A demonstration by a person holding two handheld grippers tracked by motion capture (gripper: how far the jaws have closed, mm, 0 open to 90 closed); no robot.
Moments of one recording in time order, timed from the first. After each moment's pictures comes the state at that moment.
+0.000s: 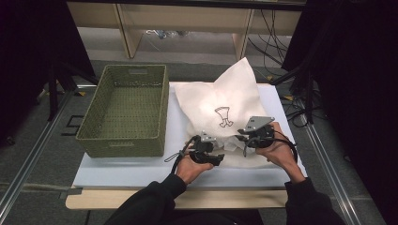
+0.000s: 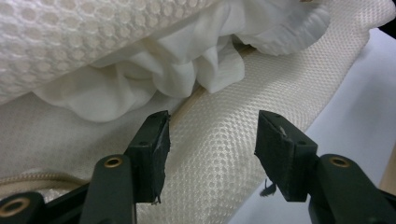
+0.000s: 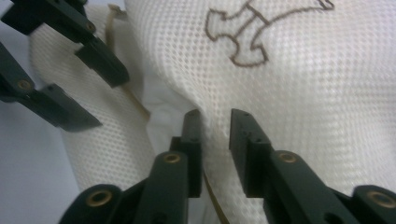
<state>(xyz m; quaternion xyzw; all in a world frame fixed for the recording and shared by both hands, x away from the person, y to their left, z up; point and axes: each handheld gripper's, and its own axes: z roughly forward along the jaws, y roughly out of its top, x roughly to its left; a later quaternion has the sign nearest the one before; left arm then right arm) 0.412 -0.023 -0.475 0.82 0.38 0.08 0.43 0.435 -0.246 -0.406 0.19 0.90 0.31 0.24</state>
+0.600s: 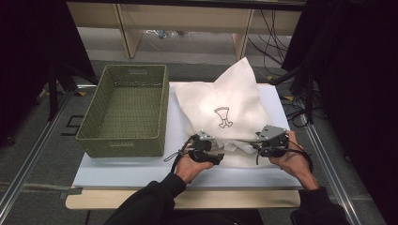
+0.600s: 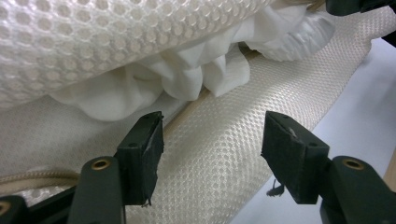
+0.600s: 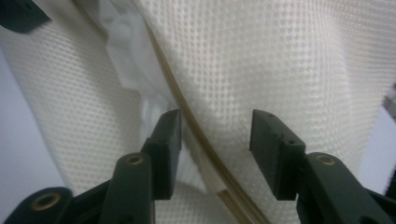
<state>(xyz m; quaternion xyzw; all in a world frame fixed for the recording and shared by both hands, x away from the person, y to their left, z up) 0.414 -0.021 -0.473 0.81 0.40 0.07 0.43 0.417 -0.286 -0.425 0.22 0.90 0.25 0.29</state>
